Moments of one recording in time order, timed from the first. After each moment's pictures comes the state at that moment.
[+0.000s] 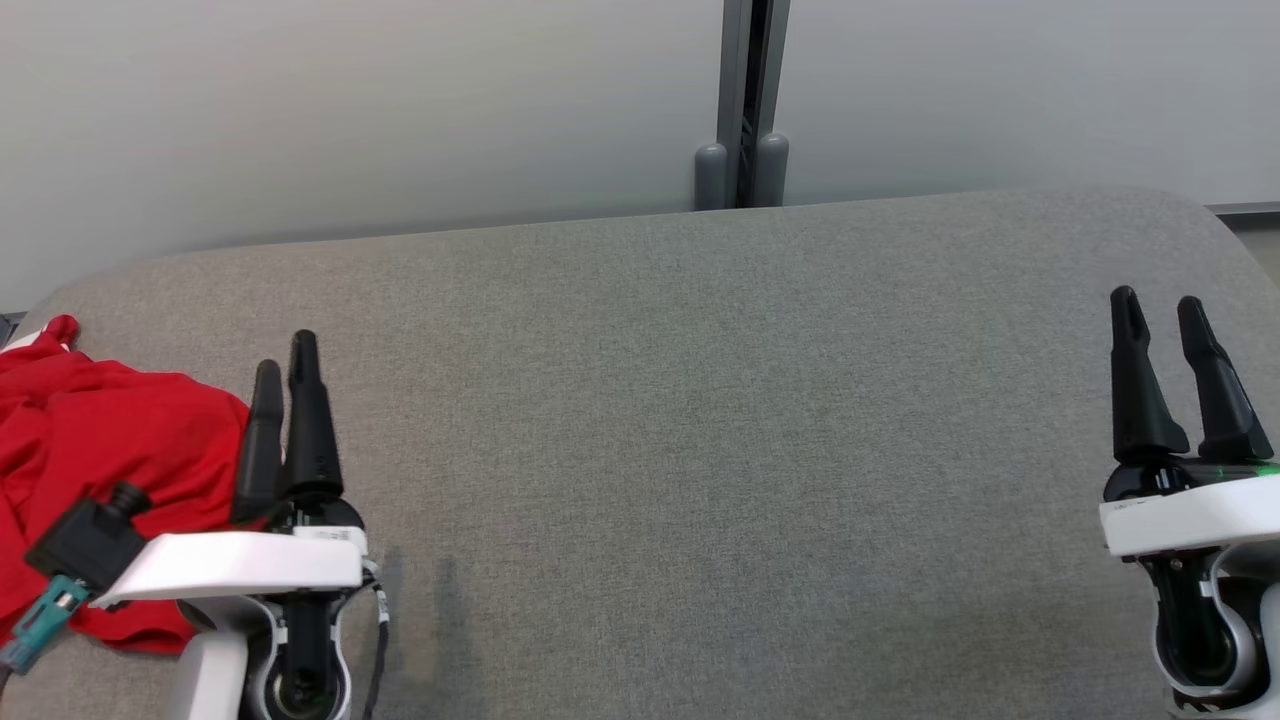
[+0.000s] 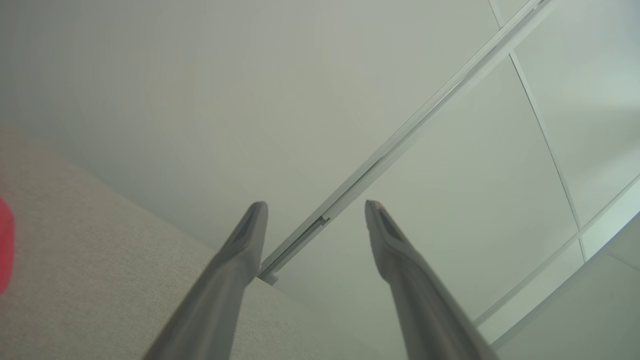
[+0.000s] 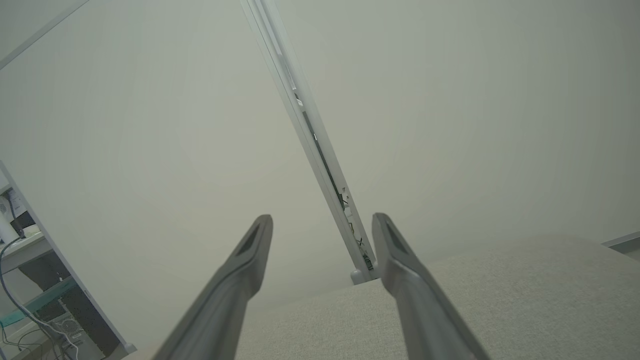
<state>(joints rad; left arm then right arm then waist) -0.16 0.04 -0.03 0.07 -0.98 -0.05 -0.17 -0.19 -0.09 -0.07 0.01 0.55 0.13 -0.05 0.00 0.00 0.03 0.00</state>
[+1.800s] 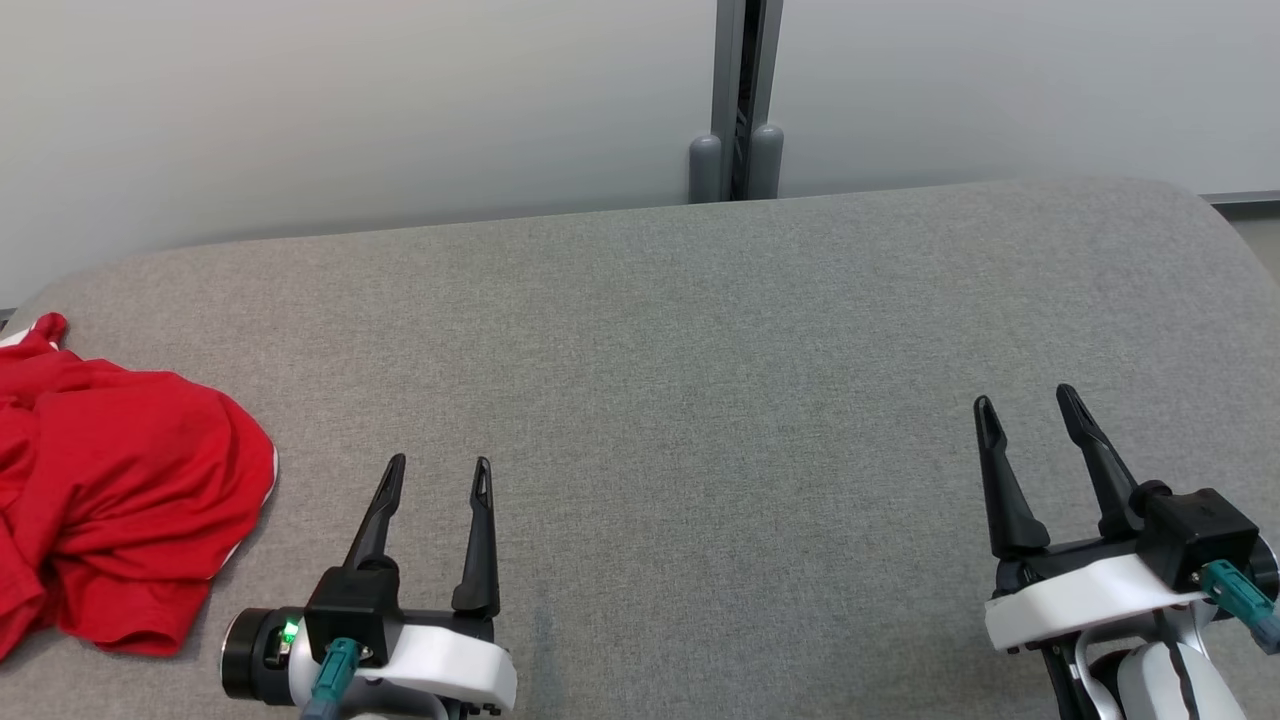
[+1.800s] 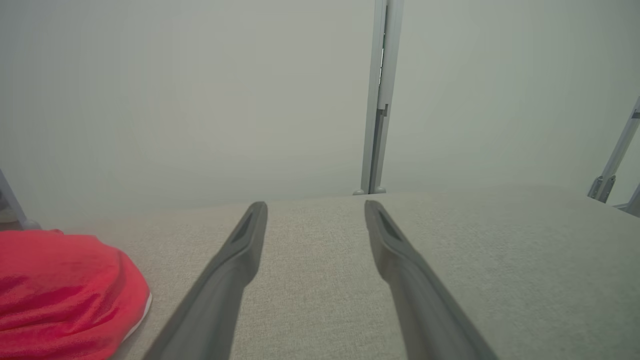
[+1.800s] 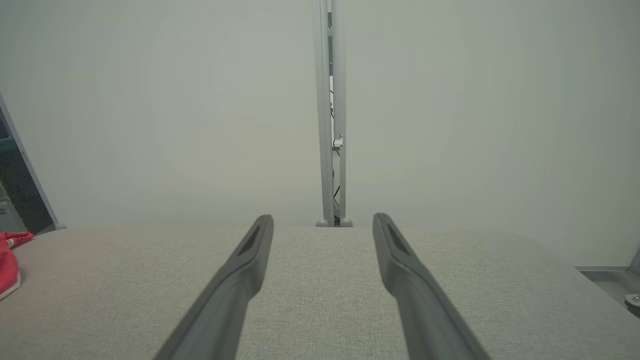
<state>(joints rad) -0.06 0.06 -0.27 0.15 -0.19 0.21 -0.25 -0.14 -0.05 0.04 0.17 0.13 0.13 -0.23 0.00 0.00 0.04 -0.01</state>
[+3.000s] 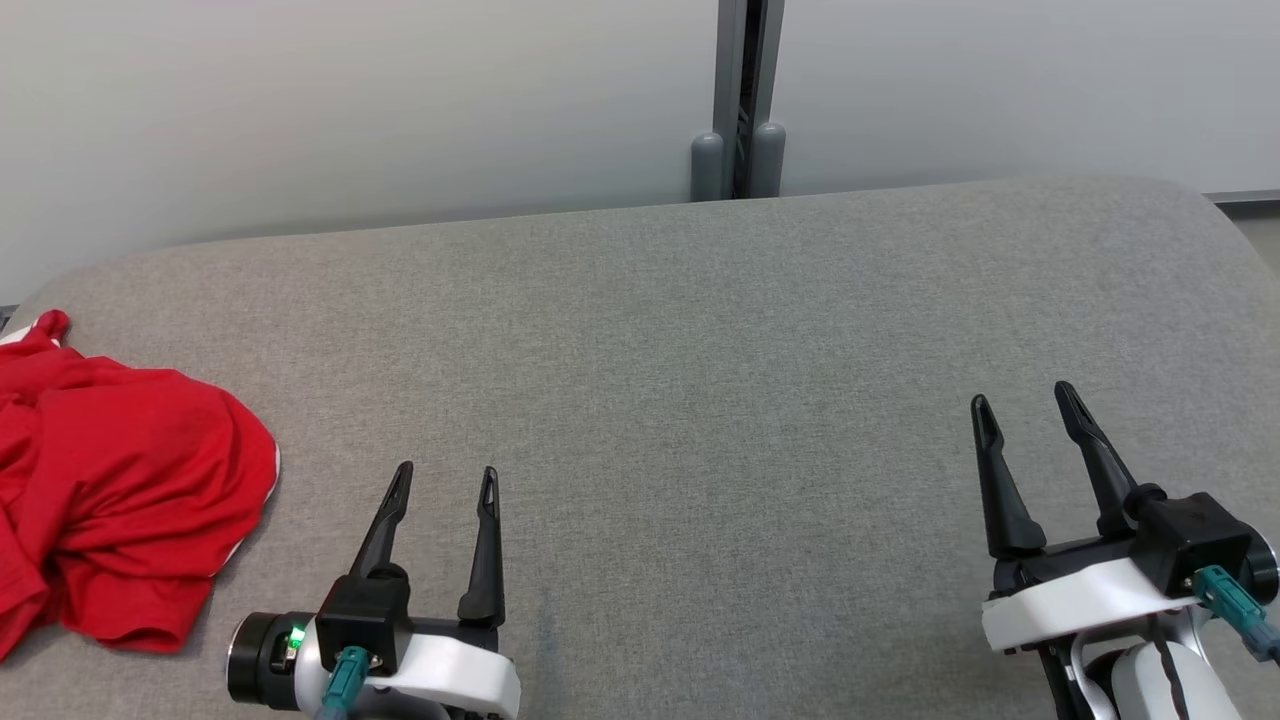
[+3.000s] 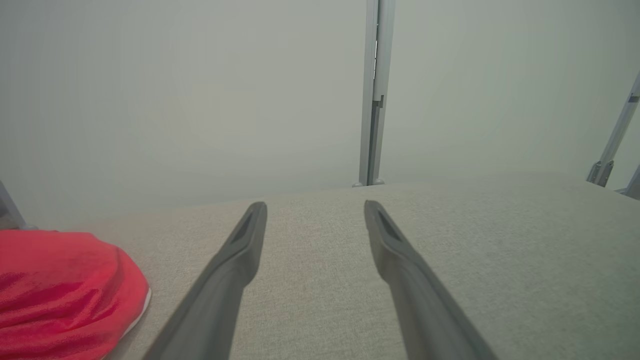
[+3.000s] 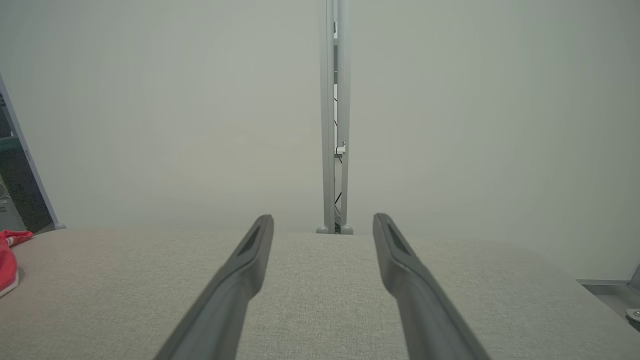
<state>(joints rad) -0.05 0.05 -0.27 0.17 -0.15 0.19 -0.26 -0.14 -0.05 0.05 0.18 0.11 0.13 -0.26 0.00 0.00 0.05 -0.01</state>
